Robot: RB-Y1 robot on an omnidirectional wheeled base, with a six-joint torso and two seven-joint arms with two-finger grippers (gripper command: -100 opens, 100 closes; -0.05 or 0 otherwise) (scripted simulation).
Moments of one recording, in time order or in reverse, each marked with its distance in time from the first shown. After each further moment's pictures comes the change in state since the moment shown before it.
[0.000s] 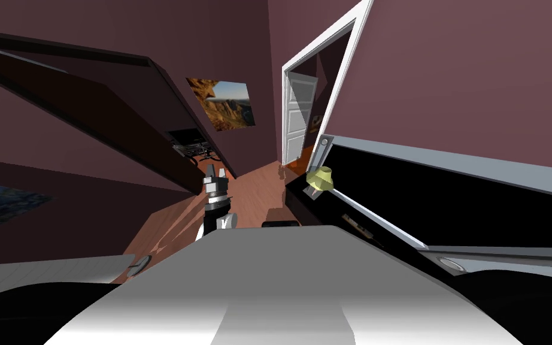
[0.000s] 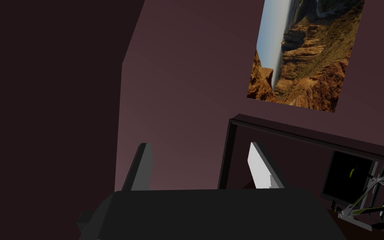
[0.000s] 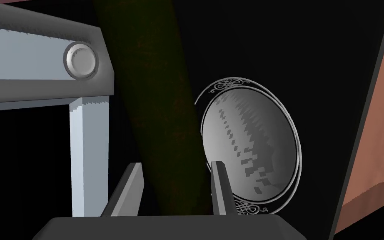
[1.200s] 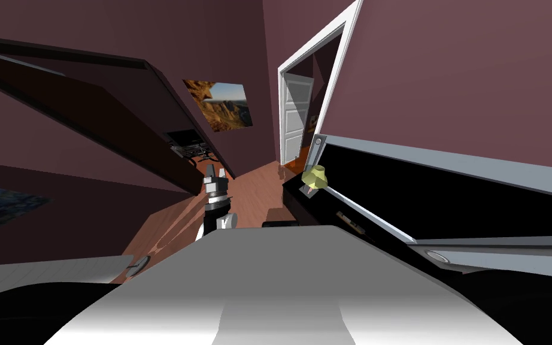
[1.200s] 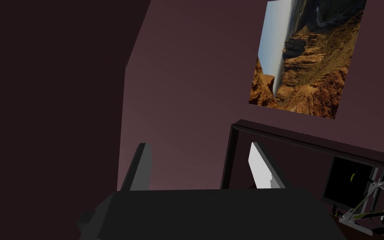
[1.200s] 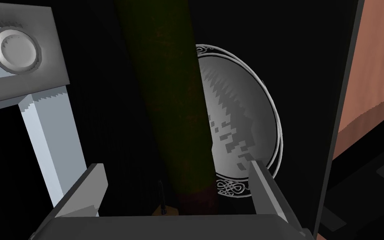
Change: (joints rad) left arm 0.000 0.000 0.000 0.000 0.000 0.000 0.000; right arm -0.014 0.045 -0.047 -0.050 -0.009 -0.140 -0.052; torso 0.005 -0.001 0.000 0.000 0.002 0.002
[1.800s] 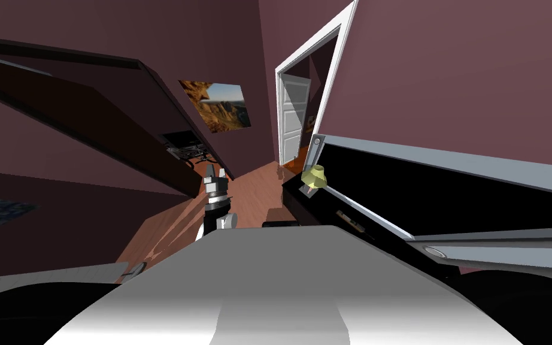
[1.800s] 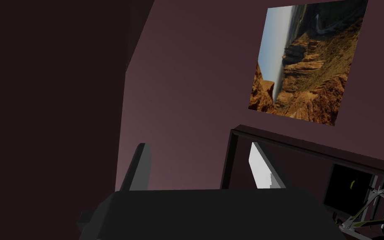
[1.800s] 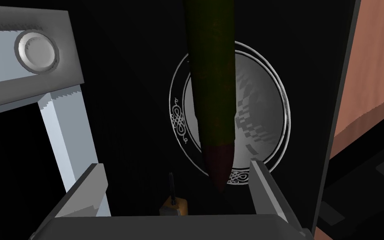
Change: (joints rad) left arm 0.000 0.000 0.000 0.000 0.000 0.000 0.000; right arm 0.059 -0.086 -0.042 -0.046 -0.015 -0.056 -0.027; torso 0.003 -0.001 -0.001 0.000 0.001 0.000
